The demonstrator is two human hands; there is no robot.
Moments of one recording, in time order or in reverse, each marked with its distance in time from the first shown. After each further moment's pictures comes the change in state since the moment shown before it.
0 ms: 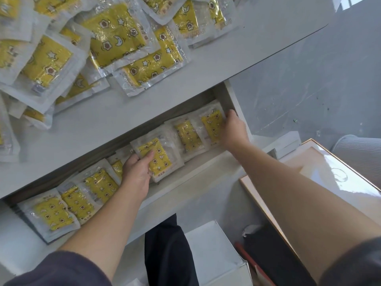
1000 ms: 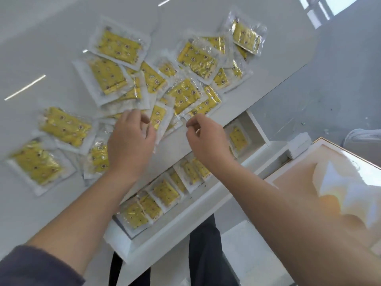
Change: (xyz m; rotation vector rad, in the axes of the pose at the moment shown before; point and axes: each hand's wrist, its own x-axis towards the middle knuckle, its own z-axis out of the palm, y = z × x) left_hand -0.120 0.224 -0.061 1.224 0.139 1.159; right_hand -0.163 -0.193 -0.016 0.304 0.100 -0.344
